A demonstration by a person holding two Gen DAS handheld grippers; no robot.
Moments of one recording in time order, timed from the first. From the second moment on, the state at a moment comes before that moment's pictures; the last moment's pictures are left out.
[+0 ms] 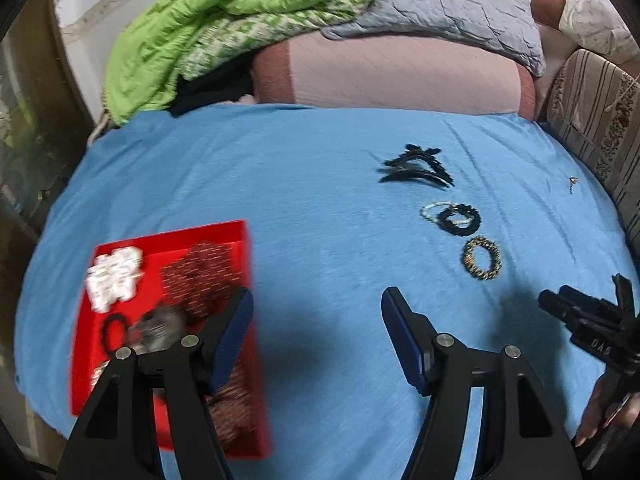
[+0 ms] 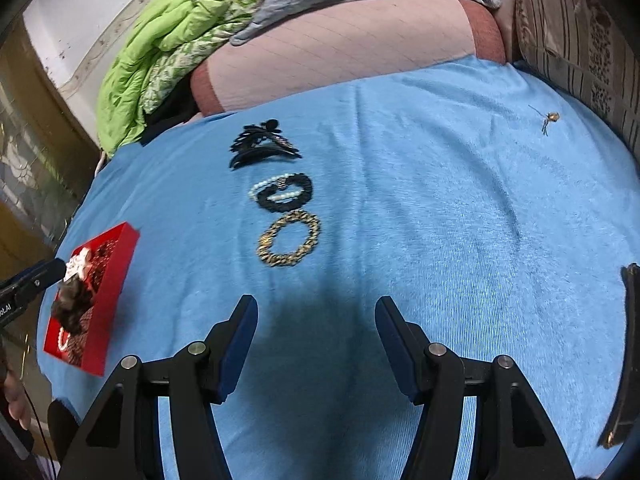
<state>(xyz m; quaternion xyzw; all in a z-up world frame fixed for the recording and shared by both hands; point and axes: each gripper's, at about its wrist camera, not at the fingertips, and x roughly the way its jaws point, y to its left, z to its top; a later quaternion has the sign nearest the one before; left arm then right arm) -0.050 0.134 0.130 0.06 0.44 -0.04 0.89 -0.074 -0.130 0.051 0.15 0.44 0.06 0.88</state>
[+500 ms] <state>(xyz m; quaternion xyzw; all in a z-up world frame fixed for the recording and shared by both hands) 0.073 0.061 0.098 0.10 0.43 -0.09 0.89 -0.013 -0.111 0.029 0.12 0.43 0.08 0.89</state>
